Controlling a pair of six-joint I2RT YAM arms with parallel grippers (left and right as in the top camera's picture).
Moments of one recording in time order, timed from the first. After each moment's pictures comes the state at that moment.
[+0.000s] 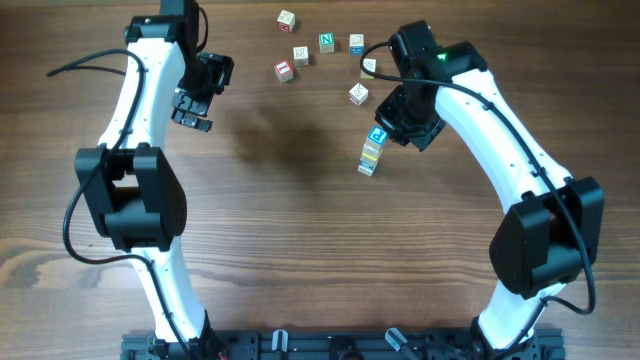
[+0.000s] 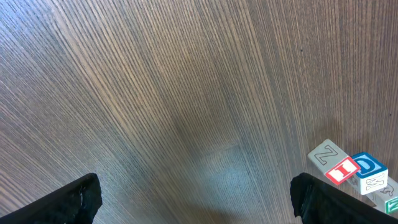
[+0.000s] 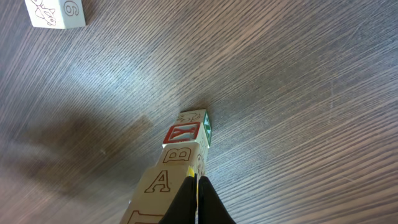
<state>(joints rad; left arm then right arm) -0.01 2.17 1.95 -1.21 0.08 -1.23 0.35 1.93 1.69 -1.20 -0.10 1.05</state>
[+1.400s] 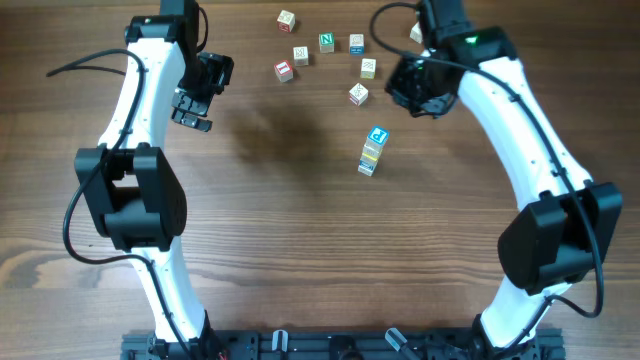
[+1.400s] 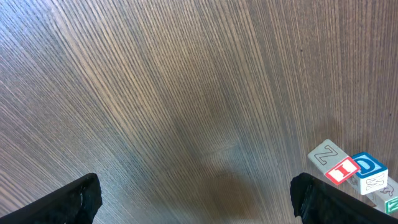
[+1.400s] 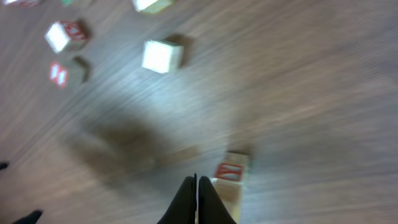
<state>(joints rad) -0.01 2.17 1.95 -1.21 0.08 -1.23 0.25 1.93 1.78 -1.09 -0.17 0.80</state>
